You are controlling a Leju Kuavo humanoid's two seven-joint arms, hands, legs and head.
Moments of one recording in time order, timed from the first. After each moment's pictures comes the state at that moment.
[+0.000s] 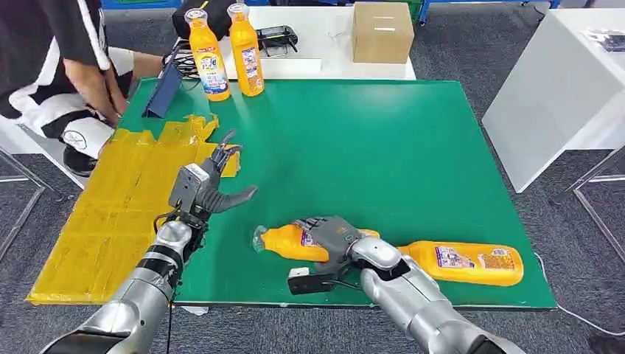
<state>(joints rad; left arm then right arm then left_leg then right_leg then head) -0.54 -0.07 -0.01 -0.79 -0.22 -0.09 -0.70 -0.63 0.13 0.86 -0.58 0.93 -0.11 -0.25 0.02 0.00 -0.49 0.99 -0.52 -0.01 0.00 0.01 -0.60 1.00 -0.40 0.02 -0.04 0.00</state>
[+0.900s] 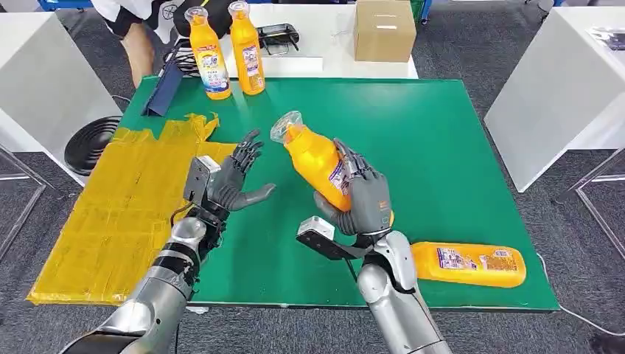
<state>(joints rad) -0.55 -0.18 0.07 -0.81 -0.23 -0.30 -0.63 -0.34 0.26 0.36 -1.18 0.90 -0.53 -0.33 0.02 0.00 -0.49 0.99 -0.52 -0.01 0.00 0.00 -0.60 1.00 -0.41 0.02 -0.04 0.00</state>
